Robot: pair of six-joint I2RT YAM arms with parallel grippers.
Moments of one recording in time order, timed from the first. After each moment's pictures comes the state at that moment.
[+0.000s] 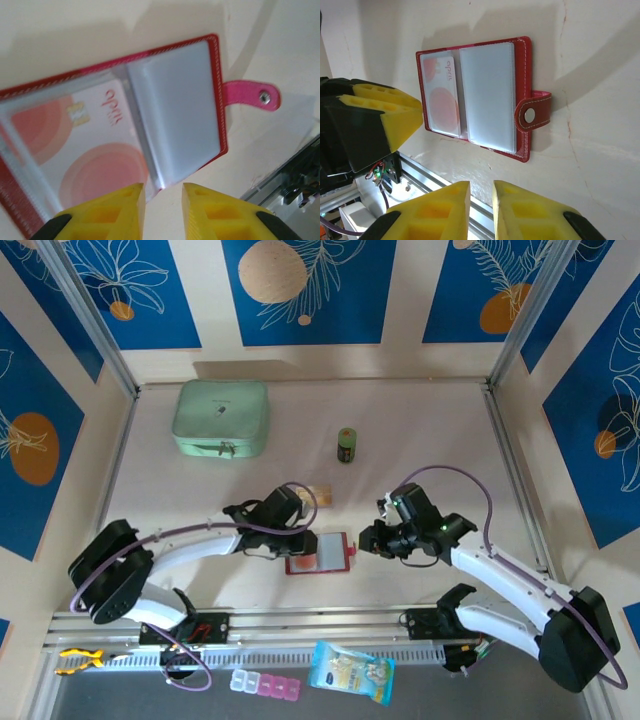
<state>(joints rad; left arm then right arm) -0.88 1.41 0.74 -0.35 0.31 -0.82 0.60 0.97 0.57 -0.60 -0.47 0.81</state>
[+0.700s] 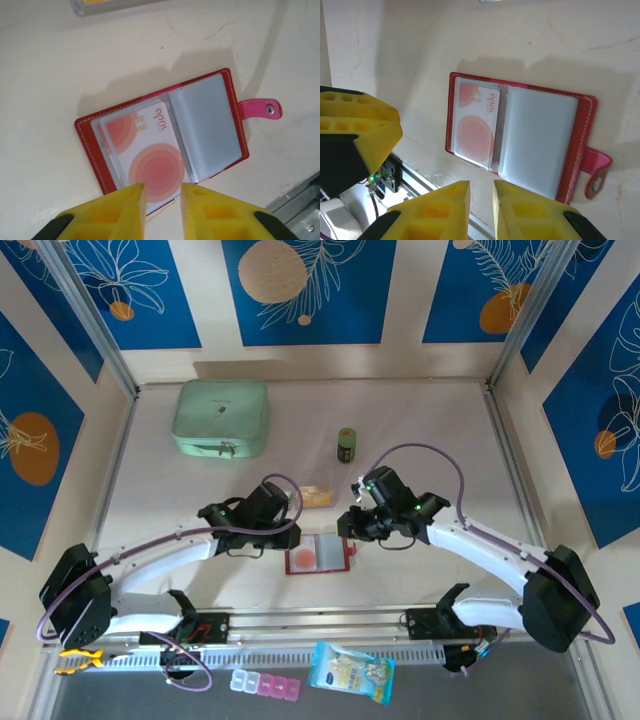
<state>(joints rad) -0.87 1.24 0.77 -0.52 0.11 -0.71 0.72 1.21 0.76 -0.51 -0.39 0.74</state>
